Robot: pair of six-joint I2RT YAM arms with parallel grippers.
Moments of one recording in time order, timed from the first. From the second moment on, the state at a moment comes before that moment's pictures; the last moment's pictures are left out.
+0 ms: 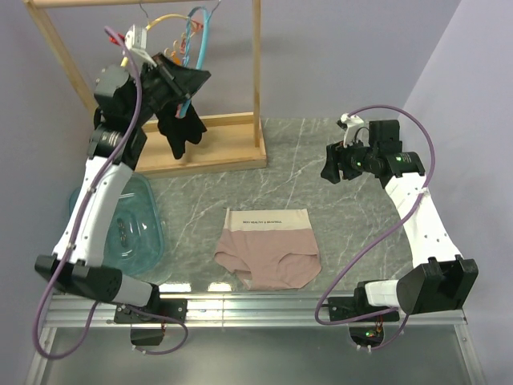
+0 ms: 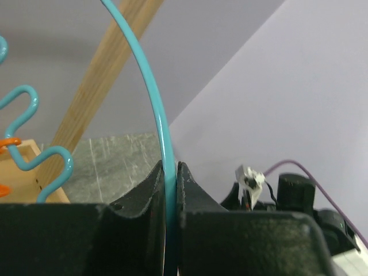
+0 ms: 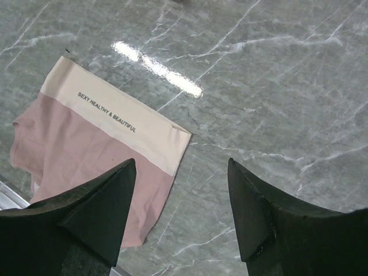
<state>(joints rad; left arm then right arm) -0.24 1.43 1.76 -0.15 0.40 -0.72 0.08 1.31 1.32 -0.79 -0.46 -0.20</state>
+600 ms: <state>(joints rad) -0.24 1.17 1.29 -0.08 0.95 -0.79 0.11 1.17 1.24 -0.40 -0.62 -0.24</state>
